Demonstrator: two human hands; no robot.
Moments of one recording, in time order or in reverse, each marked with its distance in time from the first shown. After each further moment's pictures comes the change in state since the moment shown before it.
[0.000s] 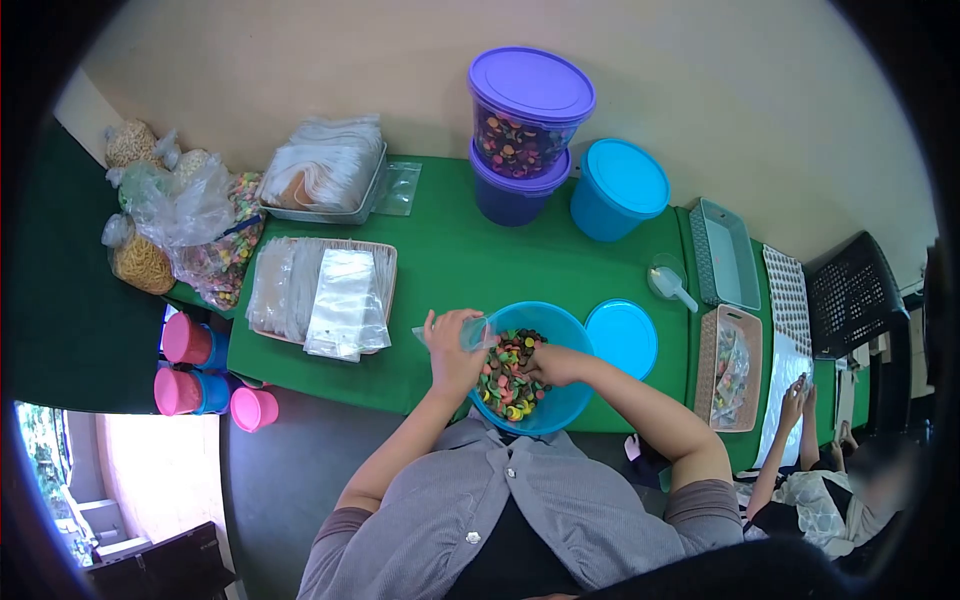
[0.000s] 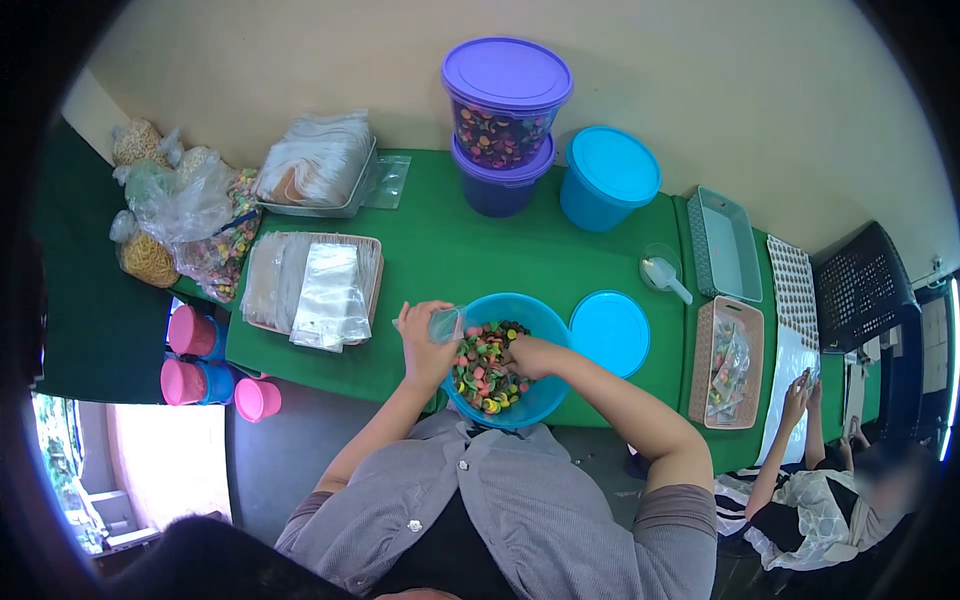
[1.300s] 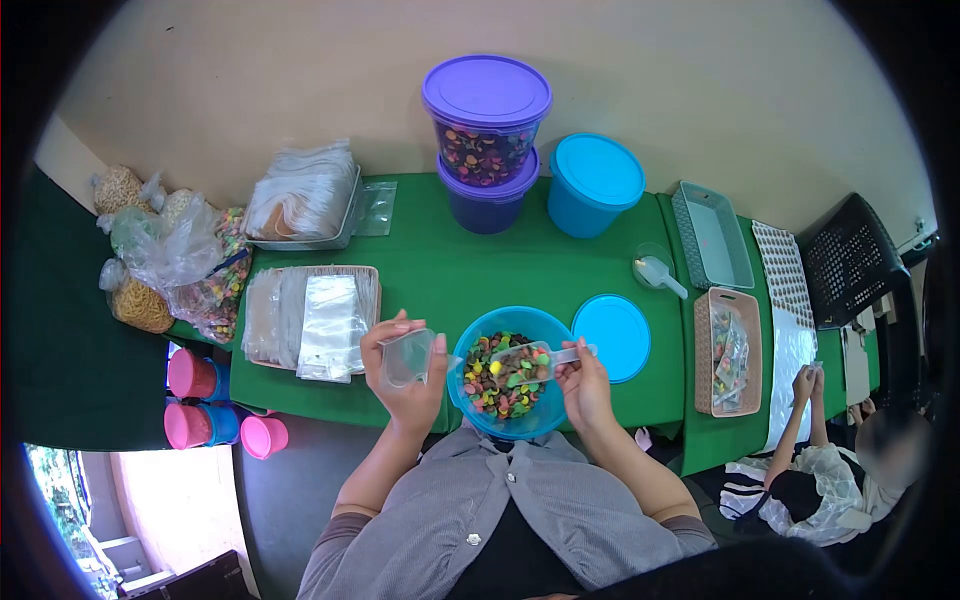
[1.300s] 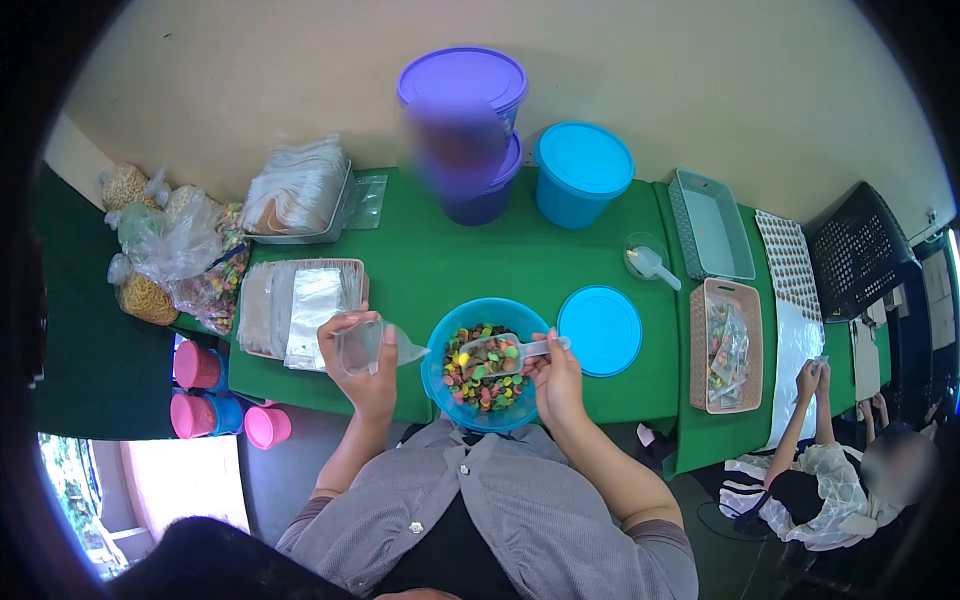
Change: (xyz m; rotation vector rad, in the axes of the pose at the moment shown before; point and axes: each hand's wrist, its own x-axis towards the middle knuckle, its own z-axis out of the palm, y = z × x) left_hand 0.030 0.077 -0.060 -0.485 0.343 0.104; right_hand -0.076 -0.064 0.023 1.959 1.140 -0.053
